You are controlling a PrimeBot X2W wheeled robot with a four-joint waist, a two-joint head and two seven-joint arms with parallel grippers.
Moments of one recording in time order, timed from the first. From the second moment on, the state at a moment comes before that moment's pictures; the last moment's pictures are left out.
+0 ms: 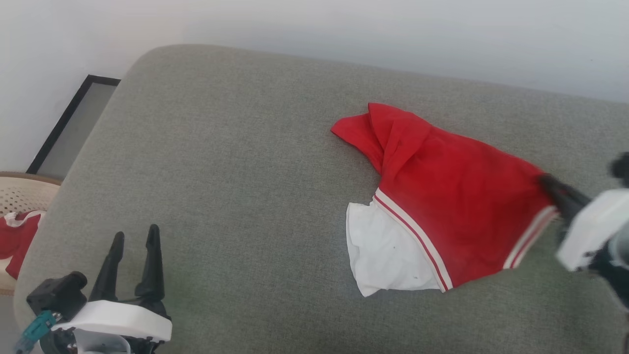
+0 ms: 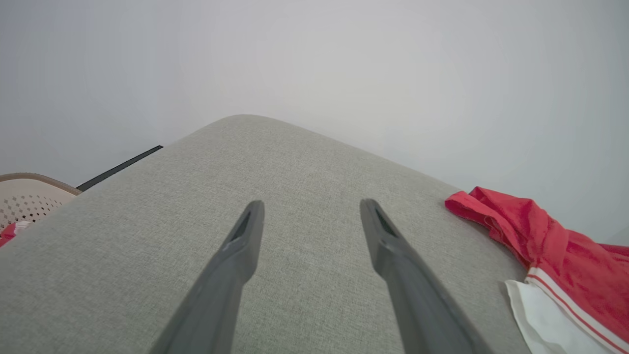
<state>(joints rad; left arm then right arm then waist) -0.04 0.26 -0.03 0.19 -0.62 -0.03 -0.26 -0.28 -0.47 0.05 0.13 0.67 0.13 0.41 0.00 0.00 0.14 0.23</state>
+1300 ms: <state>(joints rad) -0.04 0.19 0.04 0.27 -0.53 -0.10 -0.26 -0.45 -0.44 0.74 0.06 0.77 0.13 0.35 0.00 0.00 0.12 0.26</state>
